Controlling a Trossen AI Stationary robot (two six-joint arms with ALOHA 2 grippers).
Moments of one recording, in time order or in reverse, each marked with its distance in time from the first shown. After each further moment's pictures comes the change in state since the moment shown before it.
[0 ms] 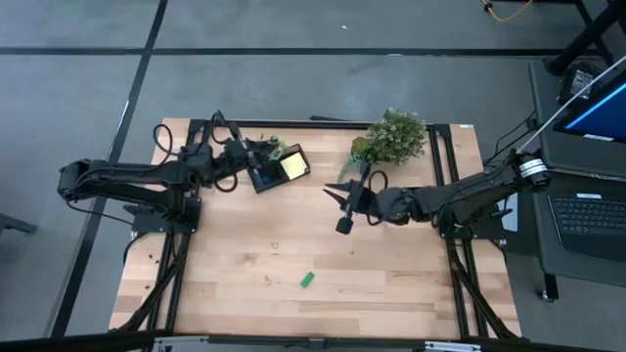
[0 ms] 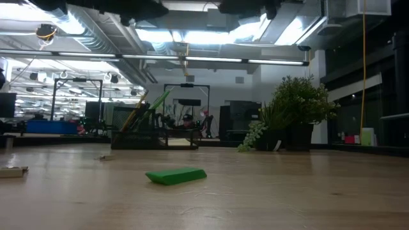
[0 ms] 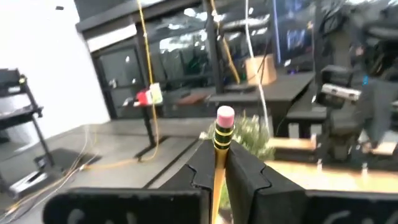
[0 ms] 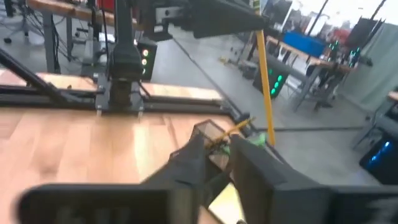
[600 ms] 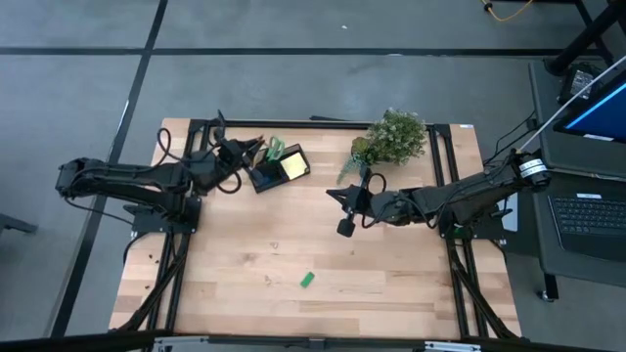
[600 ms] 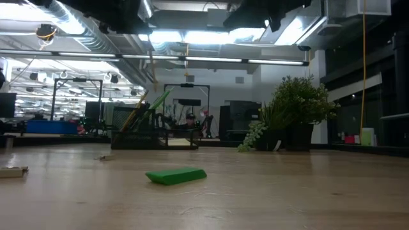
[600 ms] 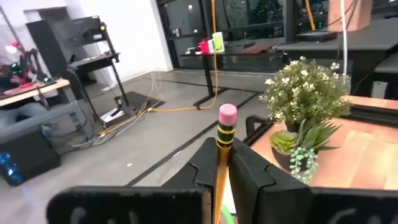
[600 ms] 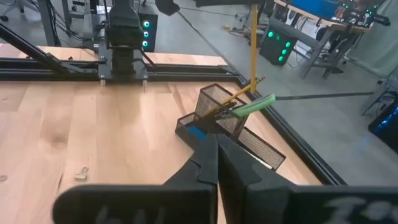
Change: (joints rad) left arm -0.080 -0.061 0.000 -0.263 -0.401 -0.104; right arm 0.000 0.002 0.000 -0.159 -0.003 0.150
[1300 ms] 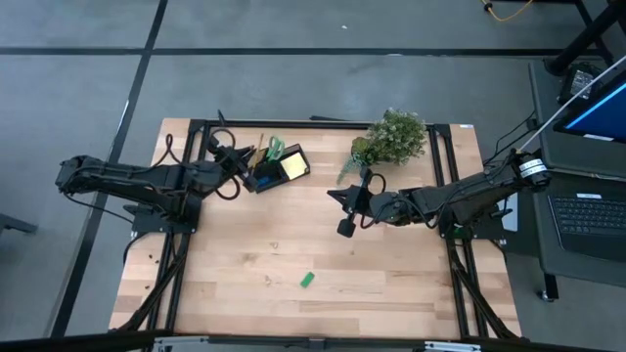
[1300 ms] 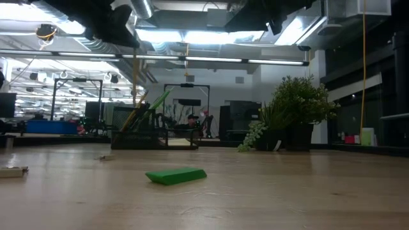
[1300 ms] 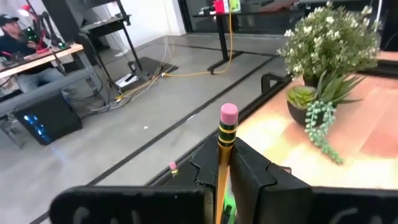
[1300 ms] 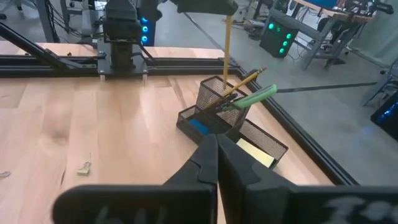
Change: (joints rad) left arm -0.084 -0.045 0.000 -0.296 -0.144 -0.184; right arm 0.000 0.000 0.000 -0.033 0.000 0.047
